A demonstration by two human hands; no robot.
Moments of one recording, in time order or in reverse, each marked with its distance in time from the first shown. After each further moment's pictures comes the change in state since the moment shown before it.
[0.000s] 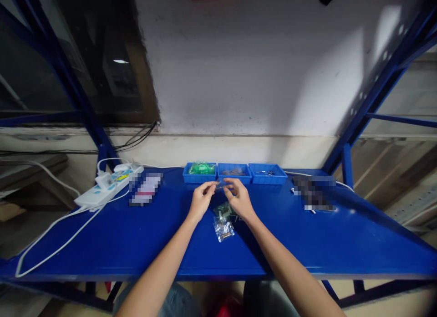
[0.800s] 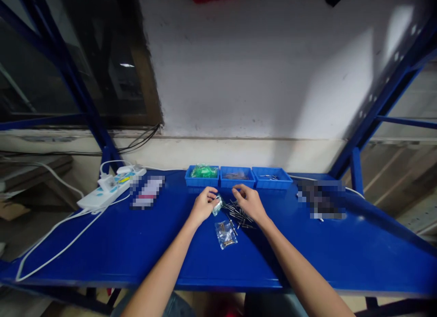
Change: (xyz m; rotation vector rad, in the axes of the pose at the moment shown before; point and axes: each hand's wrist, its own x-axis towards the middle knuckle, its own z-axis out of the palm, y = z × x) left_hand 0.002 -0.010 -0.006 0.115 -0.088 -0.172; right_hand 0.007 -0.001 -0.030 -0.306 -0.089 0.177
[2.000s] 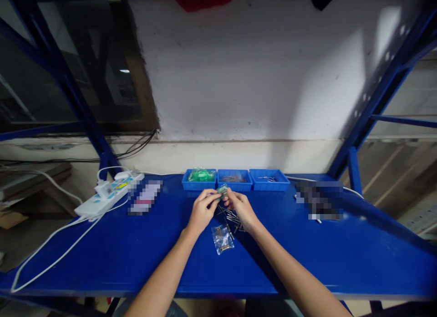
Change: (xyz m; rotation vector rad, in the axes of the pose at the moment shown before) left_hand -0.010 0.013 0.005 0.244 0.075 0.529; right_hand -0.001 -0.015 0.020 0.588 -0.086 0.180
